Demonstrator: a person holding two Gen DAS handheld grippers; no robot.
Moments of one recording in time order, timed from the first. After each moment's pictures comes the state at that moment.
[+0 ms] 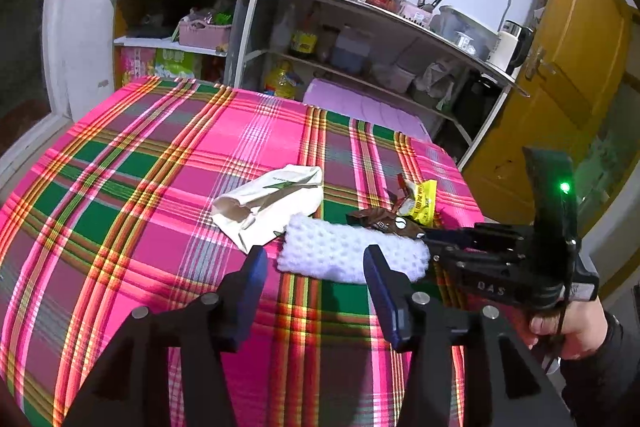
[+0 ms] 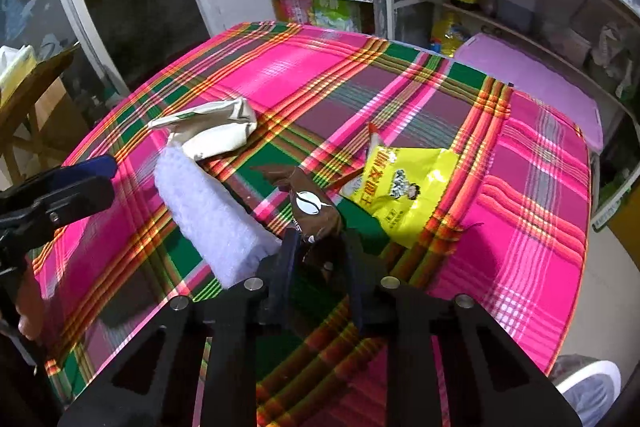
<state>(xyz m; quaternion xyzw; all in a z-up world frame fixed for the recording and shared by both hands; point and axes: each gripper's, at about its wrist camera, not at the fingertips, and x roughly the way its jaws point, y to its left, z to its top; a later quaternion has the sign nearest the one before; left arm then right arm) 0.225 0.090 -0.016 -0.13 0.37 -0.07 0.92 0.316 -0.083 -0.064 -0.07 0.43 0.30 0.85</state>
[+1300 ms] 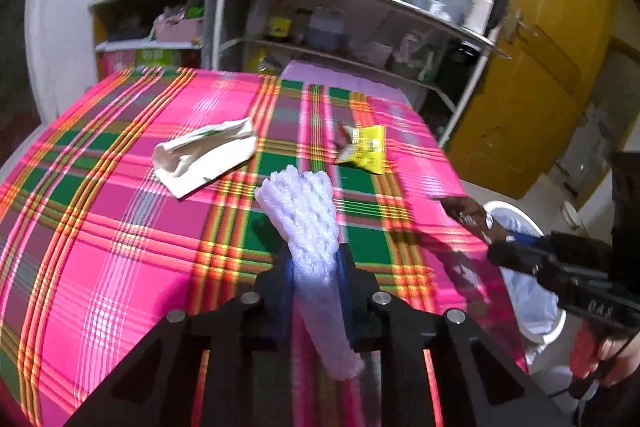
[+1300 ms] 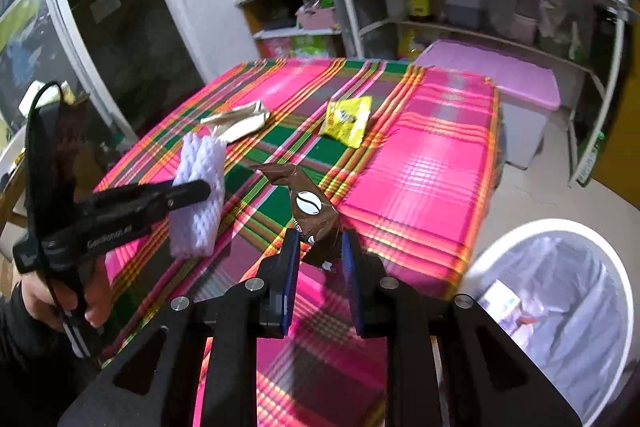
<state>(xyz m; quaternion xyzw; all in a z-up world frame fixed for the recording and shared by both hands) 0.185 0.020 -0.021 -0.08 0.38 -0.09 0.92 0.194 -0.178 -0.025 0.02 0.38 0.25 0.89</state>
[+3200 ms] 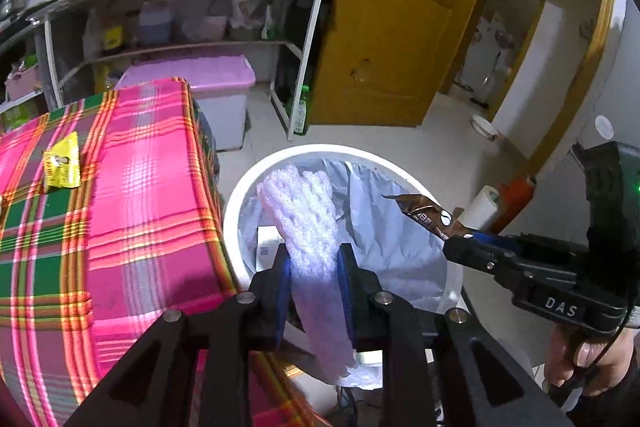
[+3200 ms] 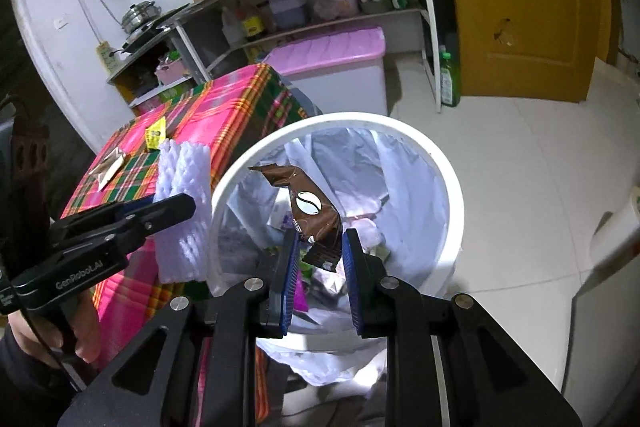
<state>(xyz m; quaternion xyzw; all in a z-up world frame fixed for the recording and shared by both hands) 0.179 -0.209 -0.030 0.01 0.41 -0.30 0.86 0.108 -0.364 -0.054 0.14 0.39 0.04 0.91</state>
